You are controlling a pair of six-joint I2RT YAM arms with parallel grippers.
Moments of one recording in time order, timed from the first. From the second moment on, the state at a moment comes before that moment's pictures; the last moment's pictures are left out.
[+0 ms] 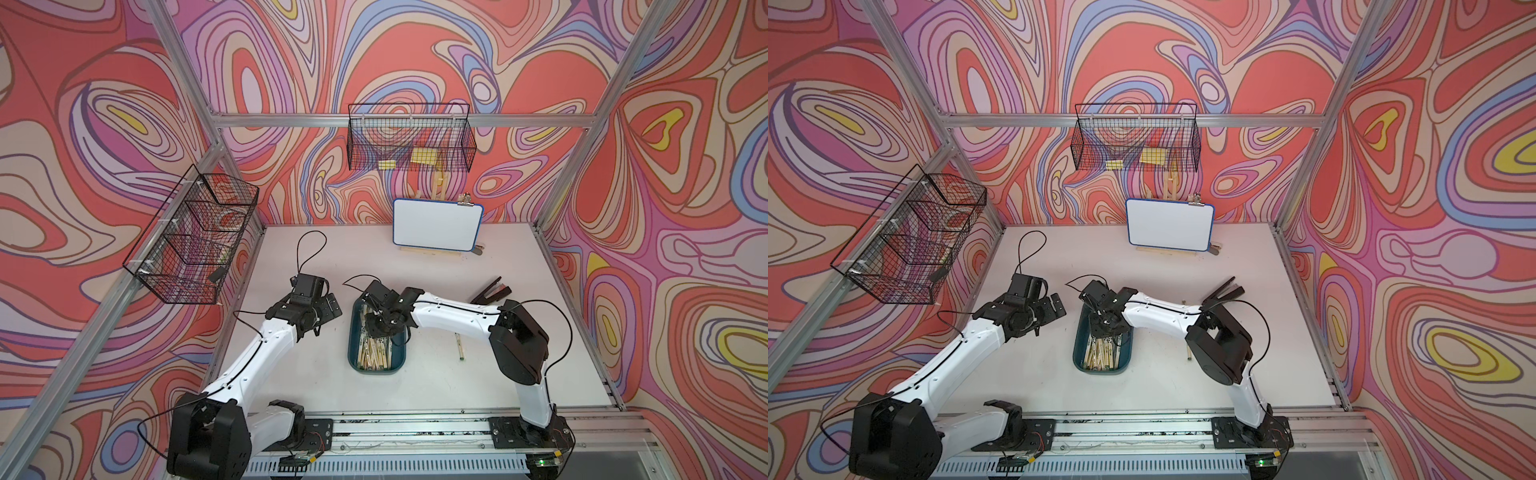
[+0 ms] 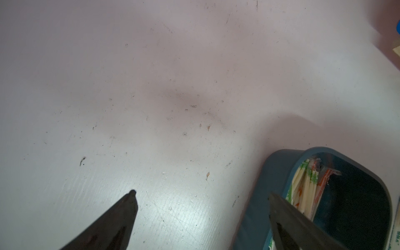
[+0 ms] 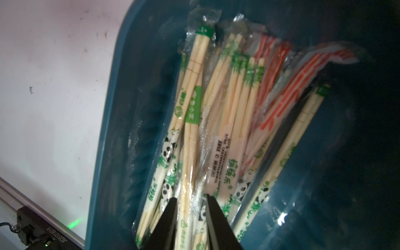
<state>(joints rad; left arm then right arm) -0.21 1.18 0.80 -0.66 -0.14 -0.66 0.97 2.02 1.56 -0.68 -0.05 0.70</state>
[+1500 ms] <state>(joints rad) -0.21 1.18 0.80 -0.65 -0.14 -0.66 0.97 2.05 1.55 -0.71 -0.04 0.69</state>
